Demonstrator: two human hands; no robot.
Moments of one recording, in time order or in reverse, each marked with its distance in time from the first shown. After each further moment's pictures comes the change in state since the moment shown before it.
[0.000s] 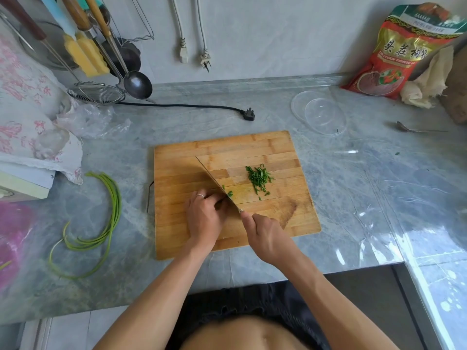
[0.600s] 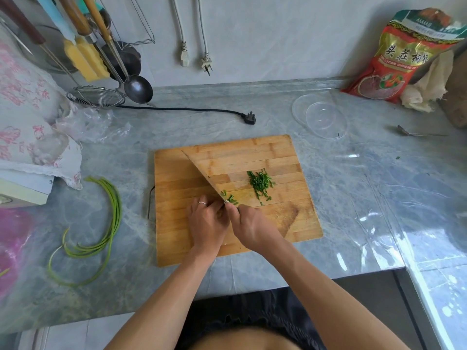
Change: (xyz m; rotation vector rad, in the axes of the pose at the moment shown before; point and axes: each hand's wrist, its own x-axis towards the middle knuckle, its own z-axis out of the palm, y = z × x) left_hand -0.004 0.004 0.005 -0.003 0.076 -0.023; right_hand 0.038 -0.025 0.003 0.017 -0.006 -0.074
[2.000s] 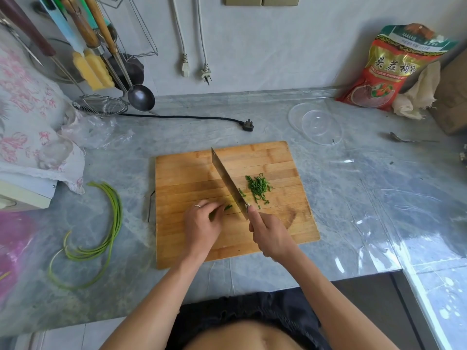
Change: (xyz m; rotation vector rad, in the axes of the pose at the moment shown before) left_hand 0.006 -0.015 -0.012 -0.301 -0.094 0.102; right_hand -0.032 0.017 -0.019 0.352 0.078 0.138
